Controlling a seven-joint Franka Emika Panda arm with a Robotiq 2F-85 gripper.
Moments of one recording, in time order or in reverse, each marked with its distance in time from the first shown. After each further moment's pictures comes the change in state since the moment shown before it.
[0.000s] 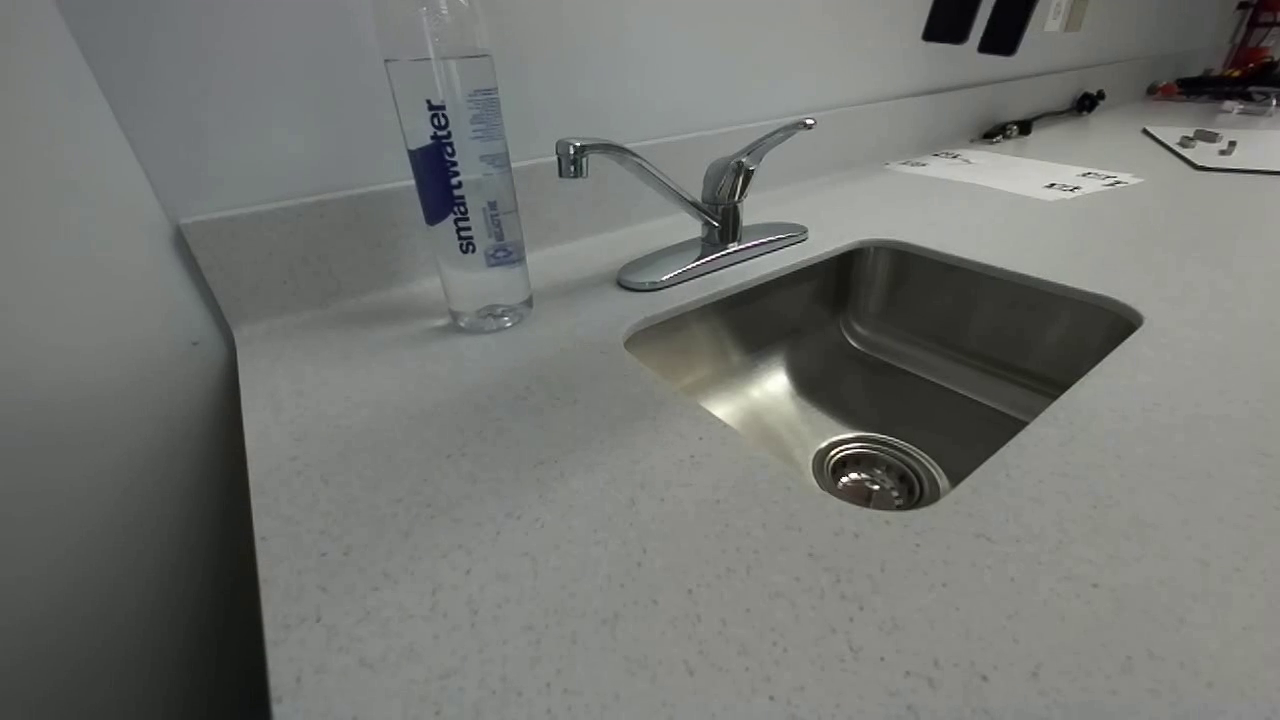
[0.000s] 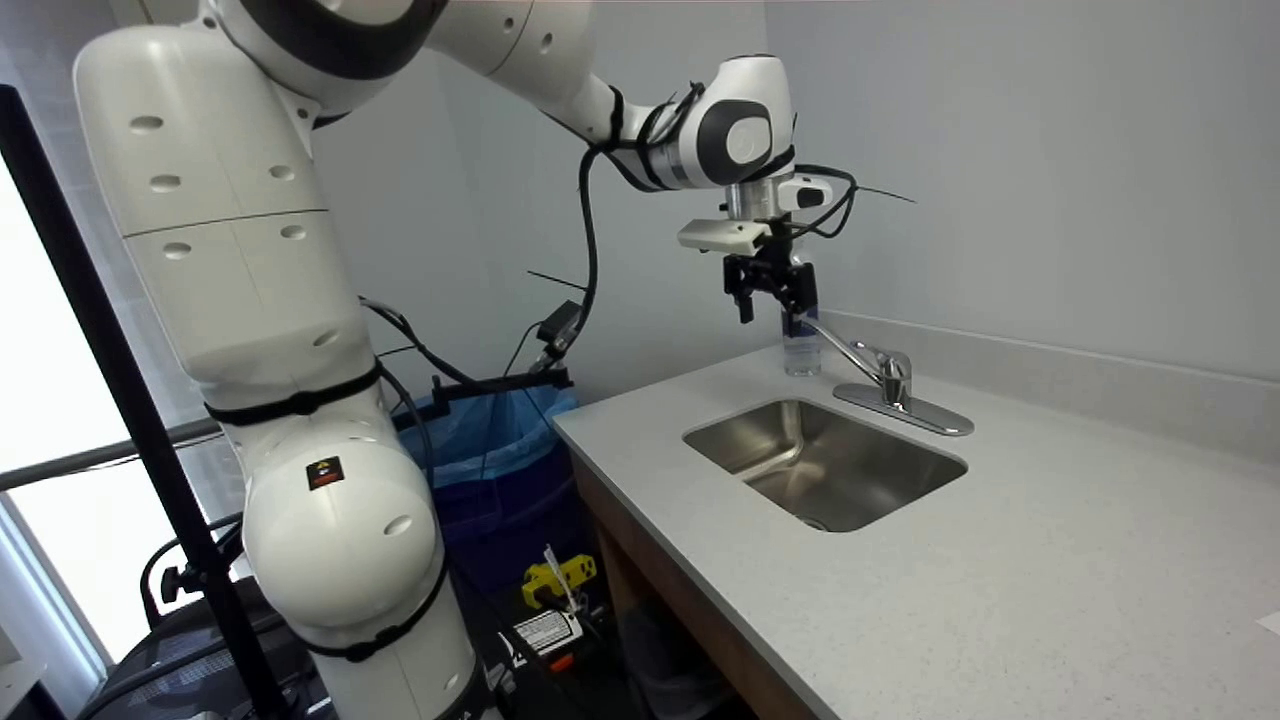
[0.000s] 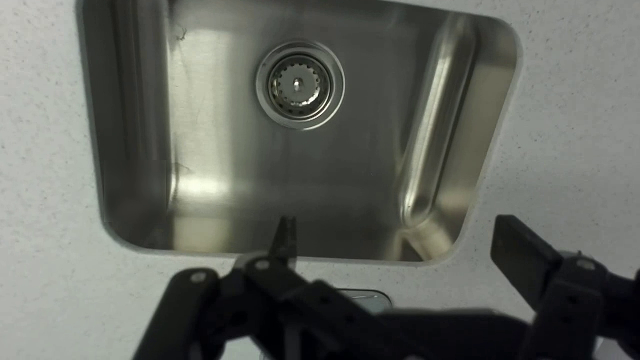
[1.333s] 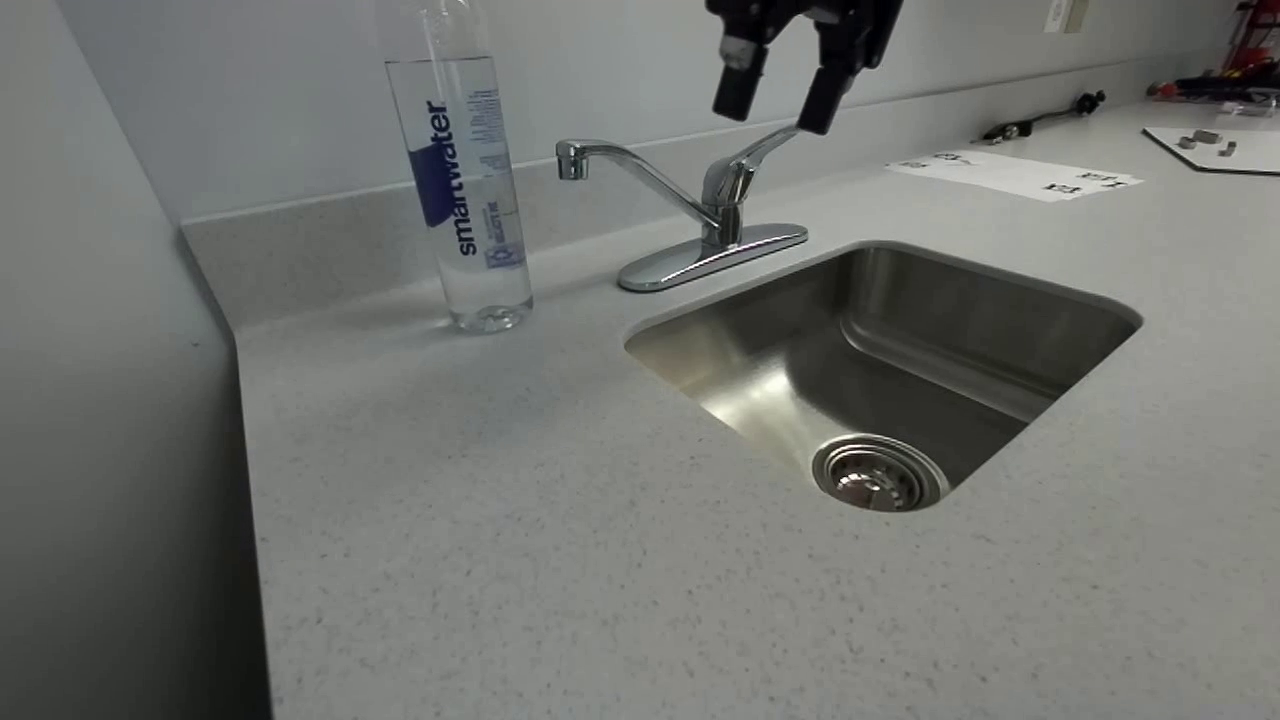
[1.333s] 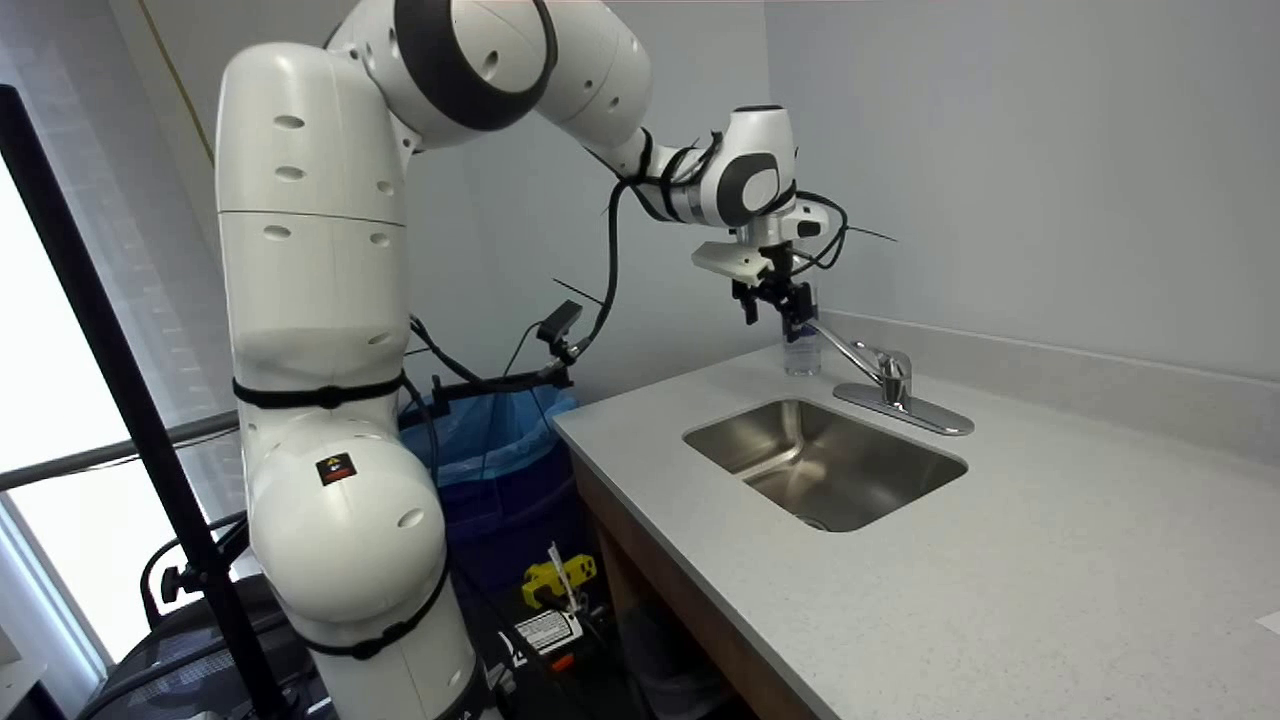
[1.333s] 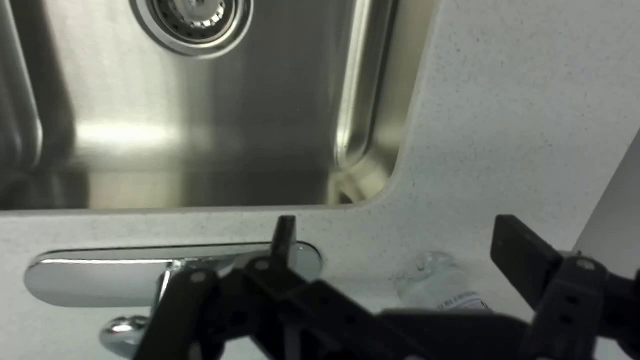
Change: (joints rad) arm 0.064 0.252 0.026 0.189 0.052 0.179 0.069
